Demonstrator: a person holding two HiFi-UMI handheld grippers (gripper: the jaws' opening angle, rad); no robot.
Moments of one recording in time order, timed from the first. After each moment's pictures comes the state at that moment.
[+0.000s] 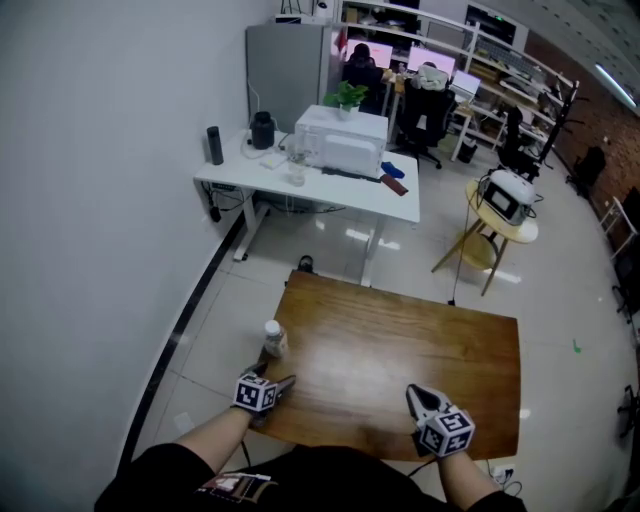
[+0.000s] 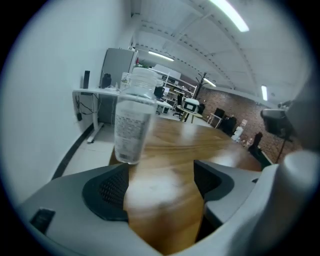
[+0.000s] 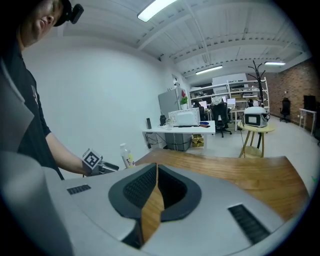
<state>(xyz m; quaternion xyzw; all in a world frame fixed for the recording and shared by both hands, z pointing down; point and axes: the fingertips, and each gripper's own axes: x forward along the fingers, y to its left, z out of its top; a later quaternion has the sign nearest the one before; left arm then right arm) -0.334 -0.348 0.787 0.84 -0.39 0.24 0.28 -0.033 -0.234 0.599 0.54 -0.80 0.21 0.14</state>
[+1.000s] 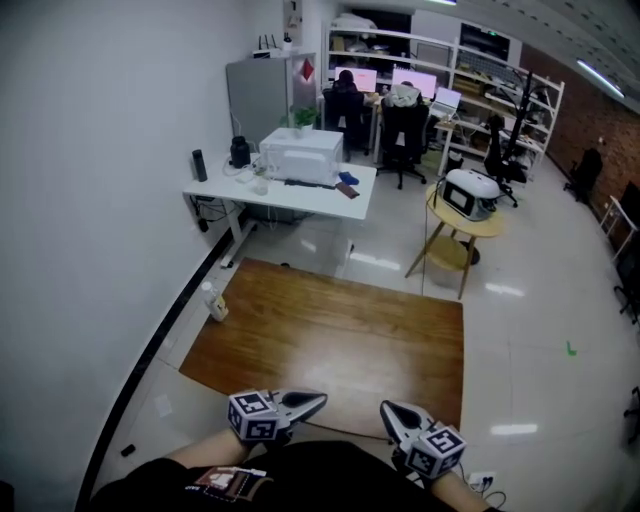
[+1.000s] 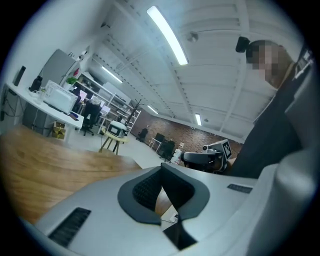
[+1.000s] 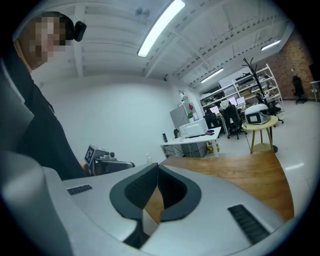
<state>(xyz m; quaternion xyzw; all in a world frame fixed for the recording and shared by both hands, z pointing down) 0.045 -0.030 0.537 0.96 -0.12 0.03 0.23 0.158 0.001 0.519 0.45 -0.87 0.20 0.04</state>
